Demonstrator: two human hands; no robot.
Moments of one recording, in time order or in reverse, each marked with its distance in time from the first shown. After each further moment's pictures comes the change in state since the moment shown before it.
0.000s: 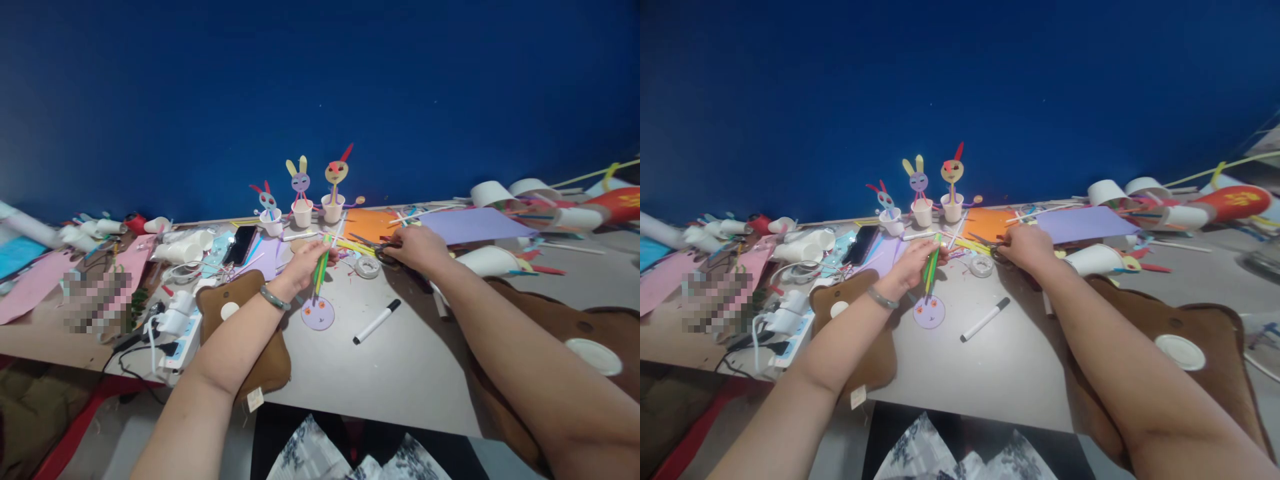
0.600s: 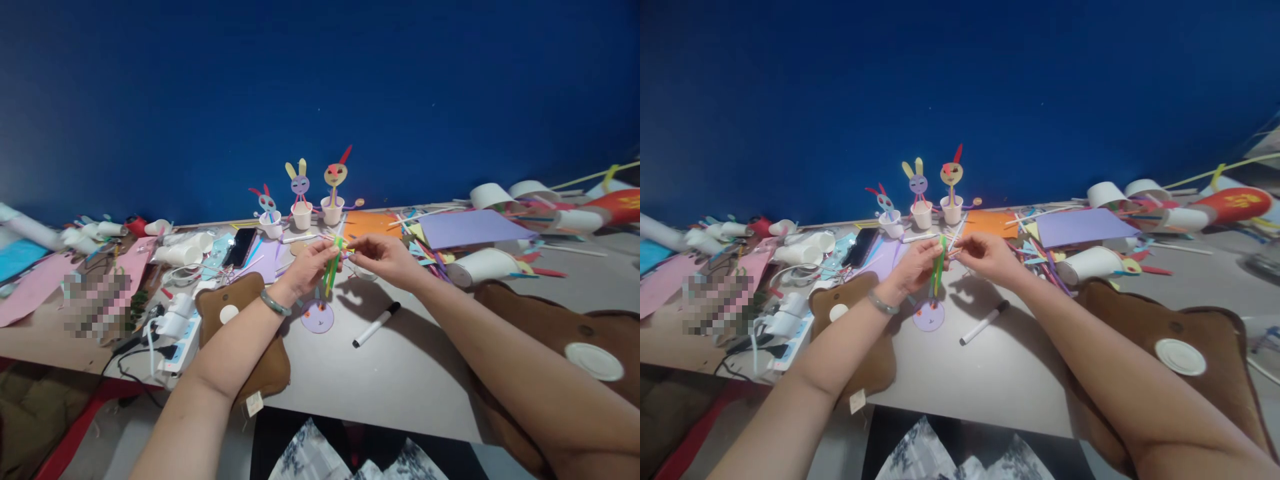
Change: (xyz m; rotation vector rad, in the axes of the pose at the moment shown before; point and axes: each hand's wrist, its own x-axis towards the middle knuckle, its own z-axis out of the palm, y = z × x) left_hand -0.013 0.009 0.008 -0.042 -0.209 0.053; right_hand -0.043 -0.061 -0.009 1.179 -0.068 -0.300
